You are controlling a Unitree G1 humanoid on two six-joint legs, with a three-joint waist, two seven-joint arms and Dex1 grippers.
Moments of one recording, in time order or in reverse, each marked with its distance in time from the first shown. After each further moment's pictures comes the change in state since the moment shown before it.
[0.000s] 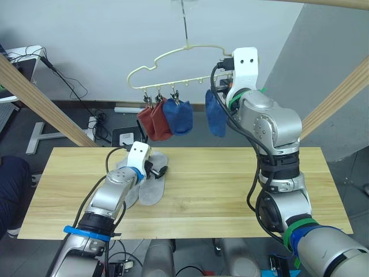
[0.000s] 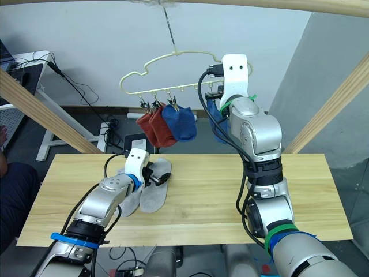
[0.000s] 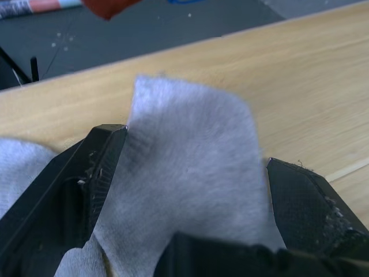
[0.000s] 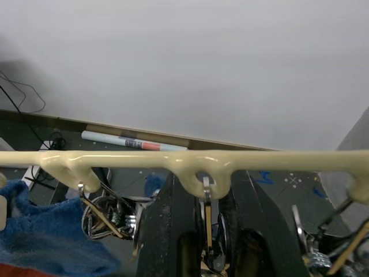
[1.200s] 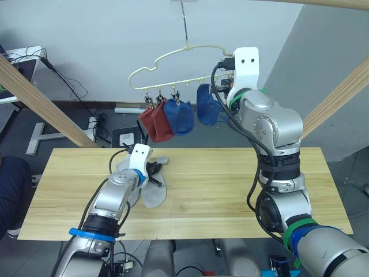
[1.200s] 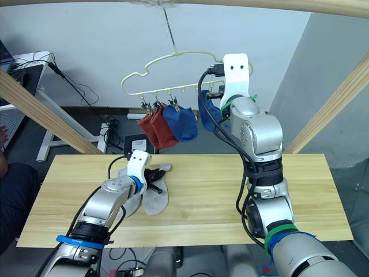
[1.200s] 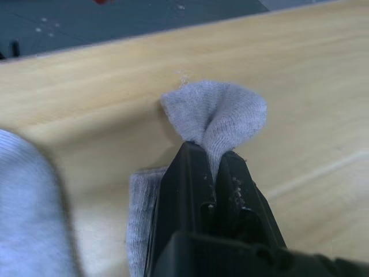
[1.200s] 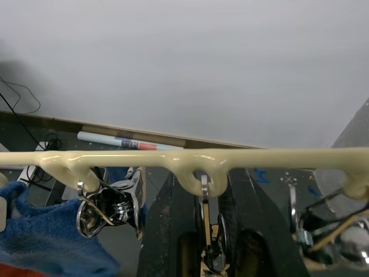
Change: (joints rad) left arm 0.033 -0.057 0.044 -0.057 0.003 0.071 -0.089; right arm 0.001 0.004 -0.004 -0.019 0.002 0.022 -0.013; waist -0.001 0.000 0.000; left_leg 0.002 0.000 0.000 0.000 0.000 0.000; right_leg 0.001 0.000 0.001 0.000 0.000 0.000
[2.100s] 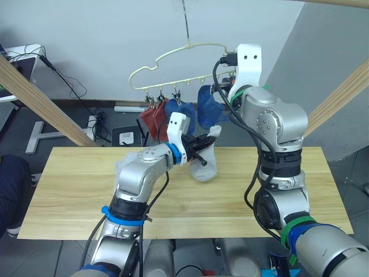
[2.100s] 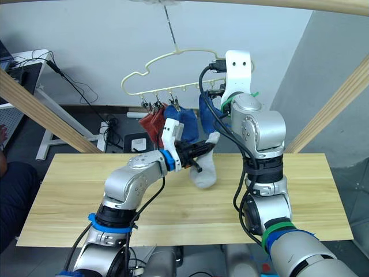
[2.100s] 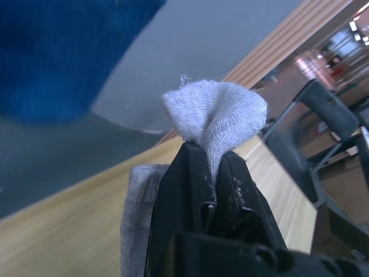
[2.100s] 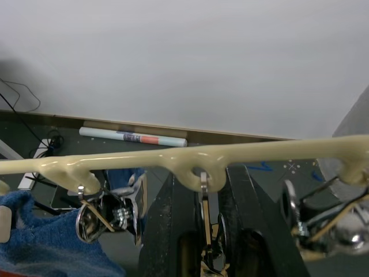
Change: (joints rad) left arm -0.227 -0.255 0.005 -0.241 -0.262 0.153 -0.063; right arm -0.044 0.021 -0.055 -0.016 0.001 0.088 -0.020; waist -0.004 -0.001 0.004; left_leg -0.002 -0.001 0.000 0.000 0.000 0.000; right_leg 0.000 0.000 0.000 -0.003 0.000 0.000
